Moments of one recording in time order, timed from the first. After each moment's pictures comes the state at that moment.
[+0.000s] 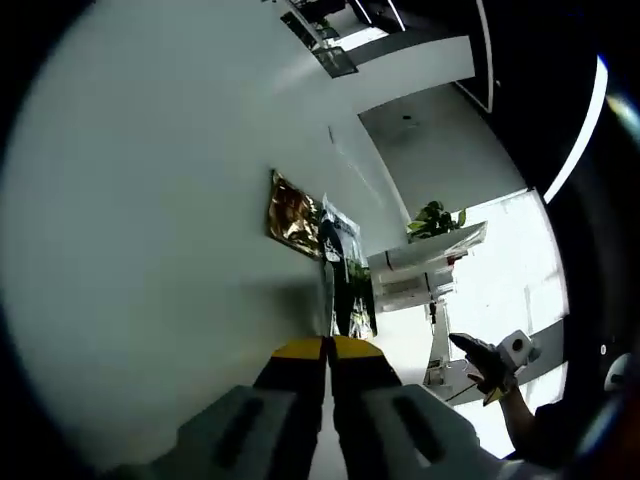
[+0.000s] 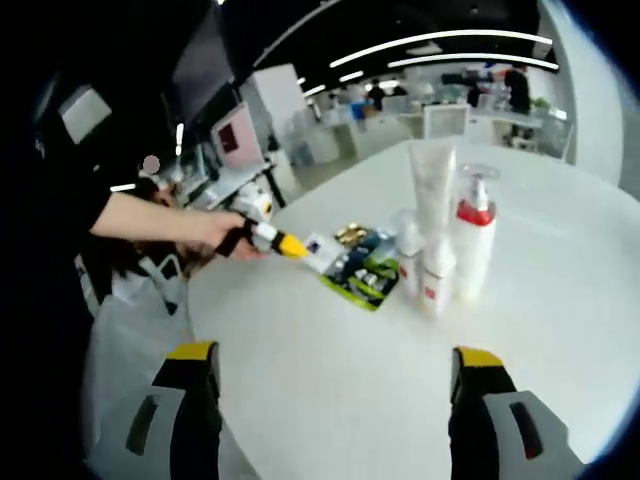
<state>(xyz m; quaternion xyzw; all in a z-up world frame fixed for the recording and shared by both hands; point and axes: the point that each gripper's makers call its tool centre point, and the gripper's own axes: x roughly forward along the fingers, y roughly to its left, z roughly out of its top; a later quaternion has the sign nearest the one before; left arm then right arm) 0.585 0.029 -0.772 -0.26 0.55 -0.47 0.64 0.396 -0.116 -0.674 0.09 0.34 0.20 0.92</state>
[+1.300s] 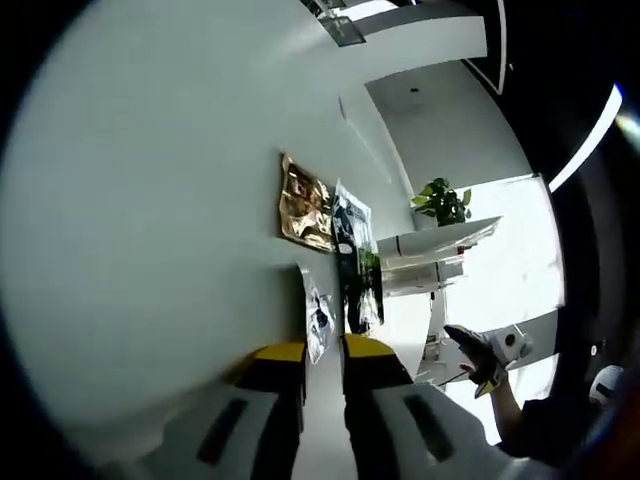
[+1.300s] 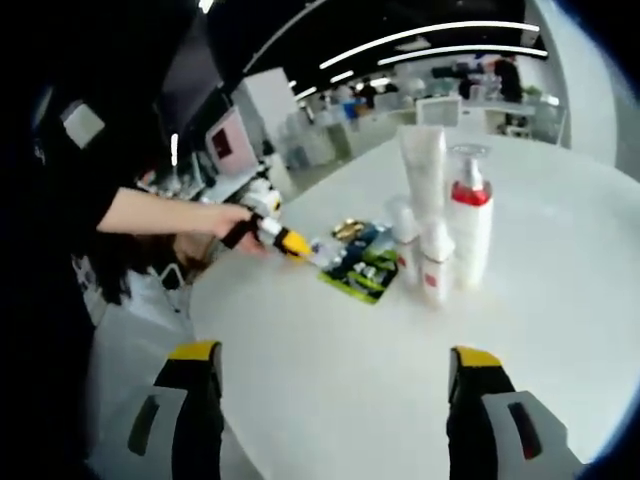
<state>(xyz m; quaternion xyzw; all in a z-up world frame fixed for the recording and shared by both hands) 0.592 0.024 -0.777 -0.23 0.60 -0.49 0.60 0.394 -0.114 -0.684 0.11 0.34 0.19 0.91</state>
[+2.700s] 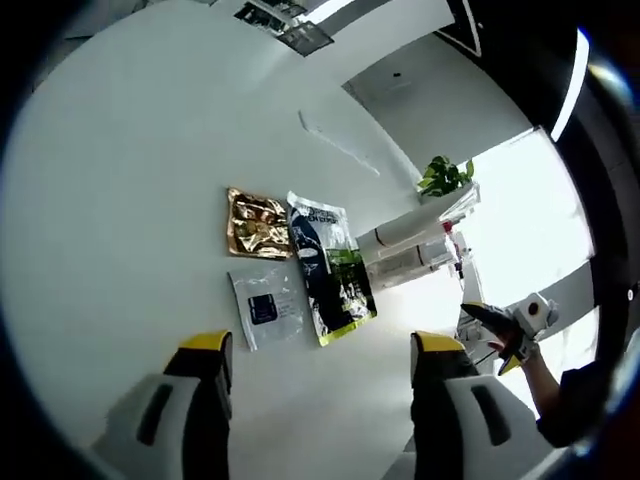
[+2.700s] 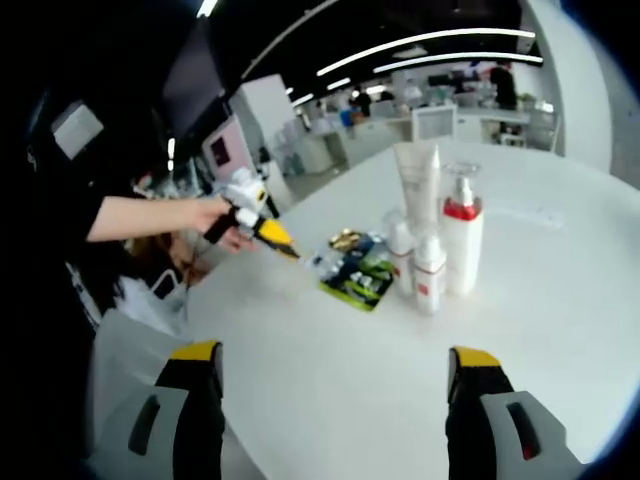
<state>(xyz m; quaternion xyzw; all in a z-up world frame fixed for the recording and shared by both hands) 0.578 0.029 -0.734 -0.12 0.54 -0.50 0.66 0.389 -0.119 -0.665 0.11 0.33 0.18 0.92</state>
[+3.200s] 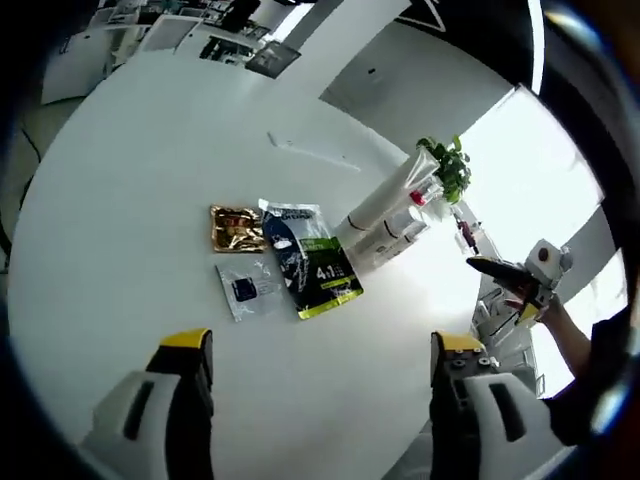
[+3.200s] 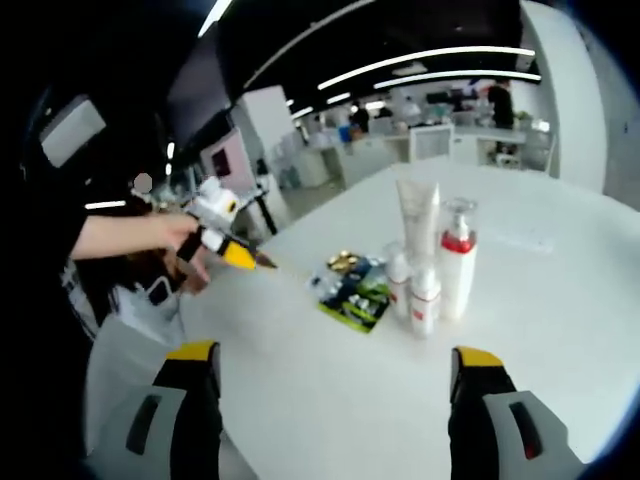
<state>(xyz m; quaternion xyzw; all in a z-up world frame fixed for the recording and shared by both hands) 0.537 0.056 -0.692 -0.05 0.46 -0.53 0.71 0.393 -0.121 -0.637 0.09 0.29 0.16 0.94</state>
